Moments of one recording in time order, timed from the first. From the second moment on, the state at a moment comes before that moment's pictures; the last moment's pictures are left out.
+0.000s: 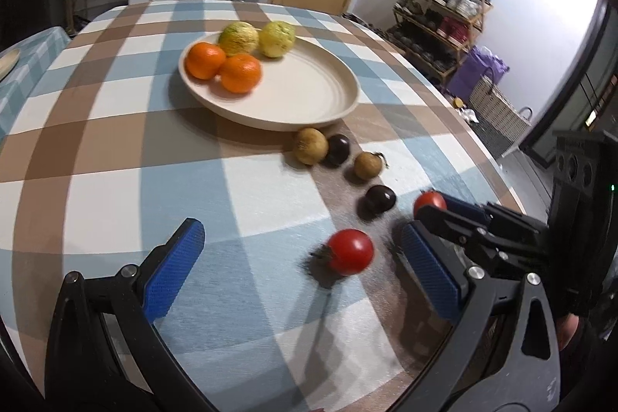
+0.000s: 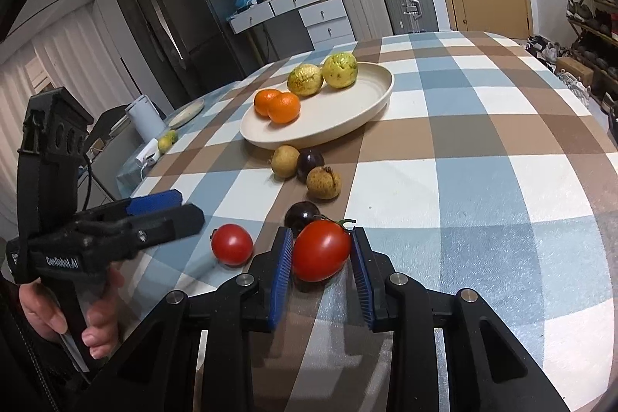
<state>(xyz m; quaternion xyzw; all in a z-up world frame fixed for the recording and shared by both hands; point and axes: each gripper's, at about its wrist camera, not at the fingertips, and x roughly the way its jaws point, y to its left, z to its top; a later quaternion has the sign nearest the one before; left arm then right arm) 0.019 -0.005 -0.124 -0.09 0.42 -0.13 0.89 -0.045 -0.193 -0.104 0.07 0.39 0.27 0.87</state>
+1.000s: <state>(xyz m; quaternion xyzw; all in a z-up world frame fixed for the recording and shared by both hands) 0.031 -0.040 -0.138 -0.04 0.45 -0.20 0.87 -0.040 -0.211 -0.106 0.10 0.39 0.29 0.87</state>
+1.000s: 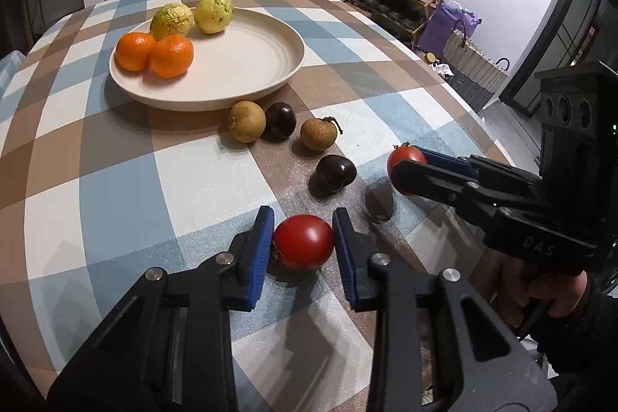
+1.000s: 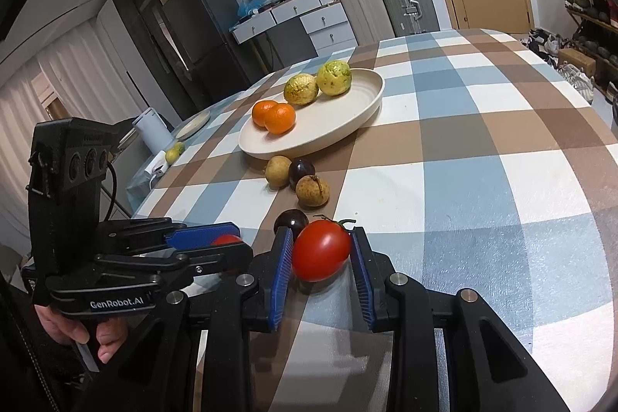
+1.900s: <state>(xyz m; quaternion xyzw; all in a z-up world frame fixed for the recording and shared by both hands) 0.145 0.004 -0.076 -0.07 0.40 -0.17 0.90 0.054 -0.199 -0.062 0.12 0.37 0.31 0.87</state>
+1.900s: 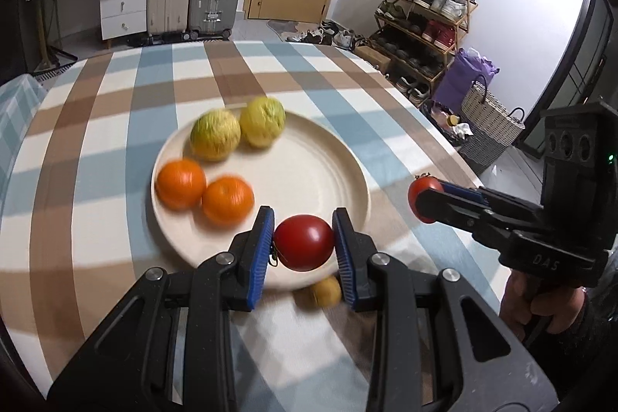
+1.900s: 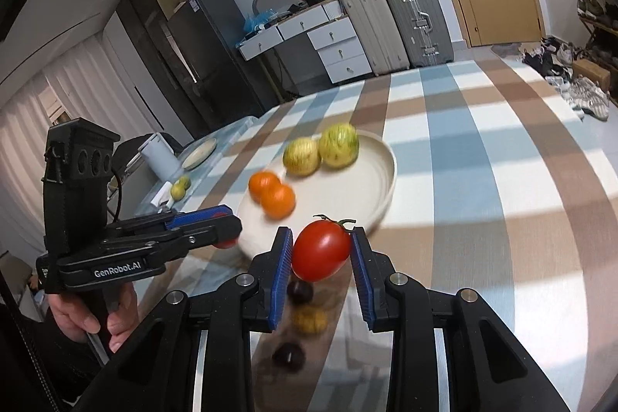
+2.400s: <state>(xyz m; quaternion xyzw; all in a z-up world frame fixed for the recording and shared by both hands) 0.244 -0.001 -0.106 -0.07 0.43 -0.15 0.89 0.157 -0.173 -0.070 0.11 0.40 0.32 0.85</state>
